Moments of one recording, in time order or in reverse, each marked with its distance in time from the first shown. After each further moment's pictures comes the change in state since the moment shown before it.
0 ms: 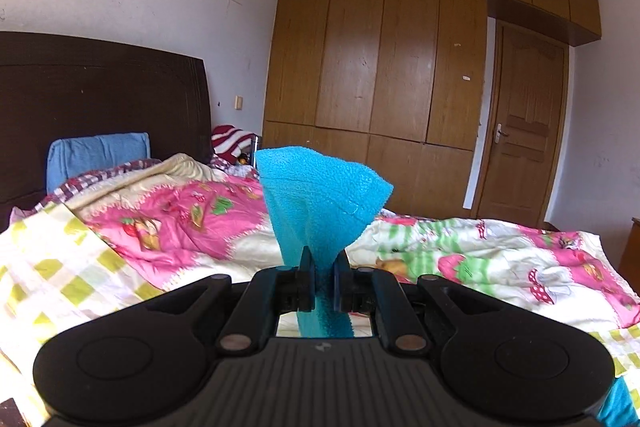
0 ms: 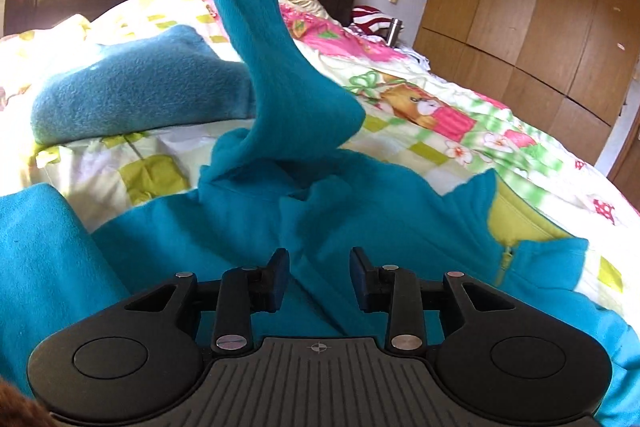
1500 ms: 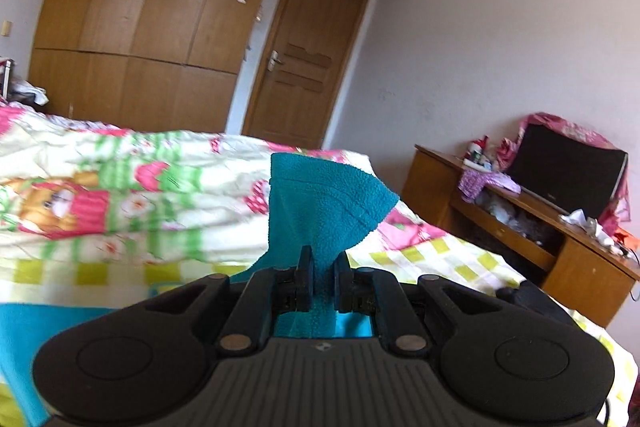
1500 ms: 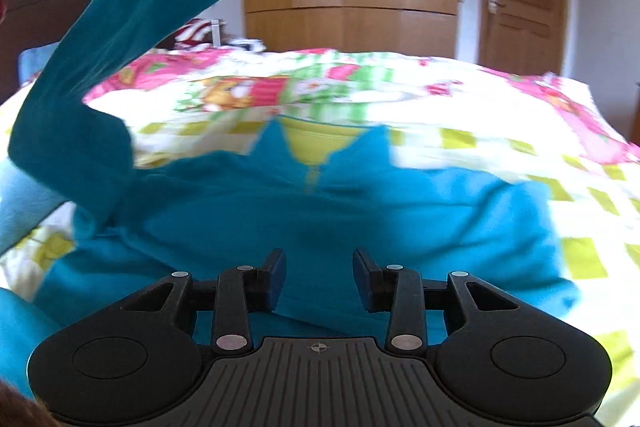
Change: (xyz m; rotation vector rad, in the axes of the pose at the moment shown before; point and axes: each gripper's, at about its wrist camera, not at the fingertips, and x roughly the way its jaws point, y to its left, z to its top) left arm 0.040 -0.278 -0.123 0.041 0.247 -0.729; right arm -0.100 -0.105 -0.065 0.543 0.034 -0.354
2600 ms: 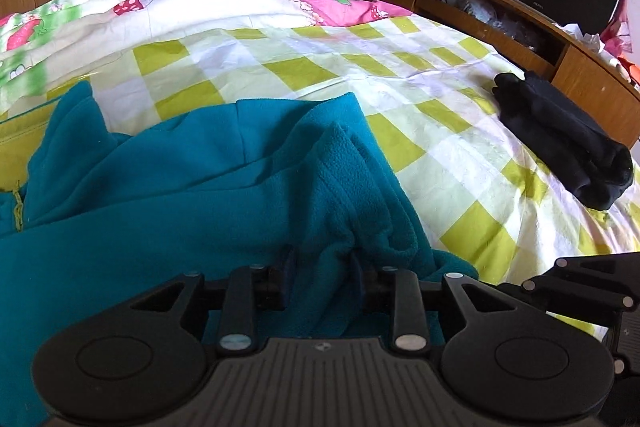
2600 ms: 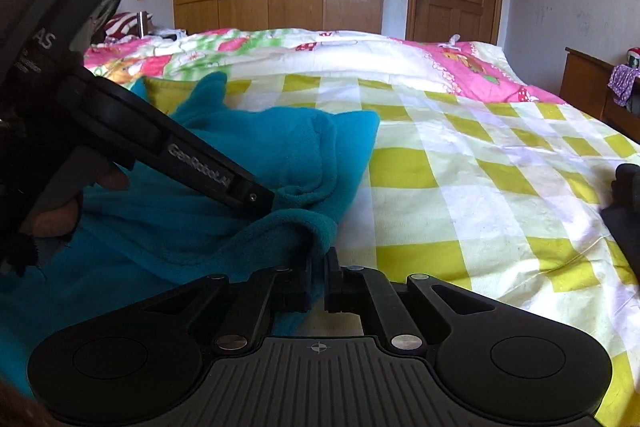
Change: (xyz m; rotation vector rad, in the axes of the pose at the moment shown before) left arm 0.159 -0.086 -0.132 0.152 0.504 -0.041; right arm -0.026 -0.121 -0.066 0.015 0.029 -0.121
